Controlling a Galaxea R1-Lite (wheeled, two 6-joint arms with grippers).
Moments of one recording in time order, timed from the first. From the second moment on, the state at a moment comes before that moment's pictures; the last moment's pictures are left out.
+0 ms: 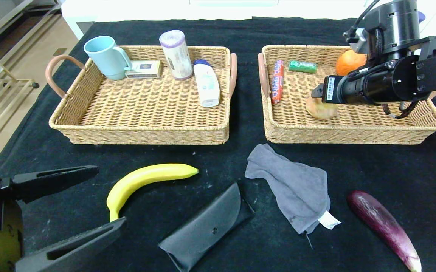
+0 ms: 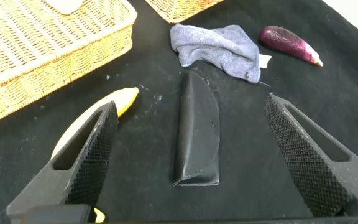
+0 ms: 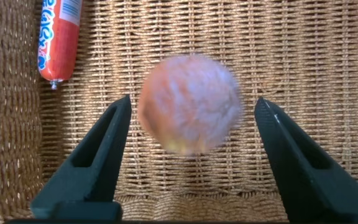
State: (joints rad) left arm -0.42 0.93 -0.55 -0.31 -0.37 0.10; right arm 0.39 1.90 -1.84 0.33 -0.37 0.24
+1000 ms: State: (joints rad) left arm -0.42 0.93 -0.55 -0.31 -0.37 0.10; right arm 0.50 1.63 -1.61 0.54 -0.37 0.21
